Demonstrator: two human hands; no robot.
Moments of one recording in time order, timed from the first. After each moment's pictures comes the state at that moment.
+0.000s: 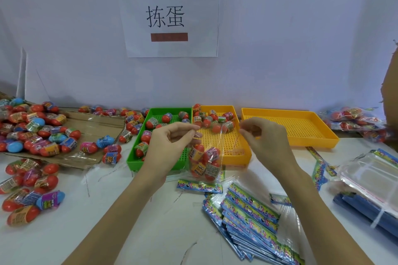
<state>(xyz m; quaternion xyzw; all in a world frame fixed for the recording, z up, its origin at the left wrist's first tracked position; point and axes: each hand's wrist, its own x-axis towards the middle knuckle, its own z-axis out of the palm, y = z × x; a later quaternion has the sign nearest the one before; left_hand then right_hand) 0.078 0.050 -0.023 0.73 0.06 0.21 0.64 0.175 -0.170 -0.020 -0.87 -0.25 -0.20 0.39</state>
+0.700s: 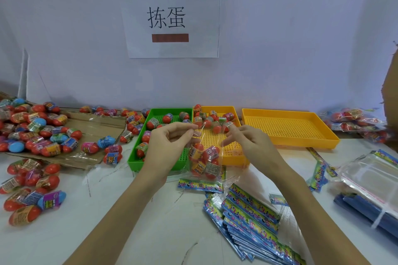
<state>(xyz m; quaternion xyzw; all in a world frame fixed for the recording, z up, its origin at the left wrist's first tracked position) 0.078 0.051 -0.025 0.73 0.07 0.23 0.64 0.166 -0.154 -0.023 -0.83 -0.26 0.01 0.49</state>
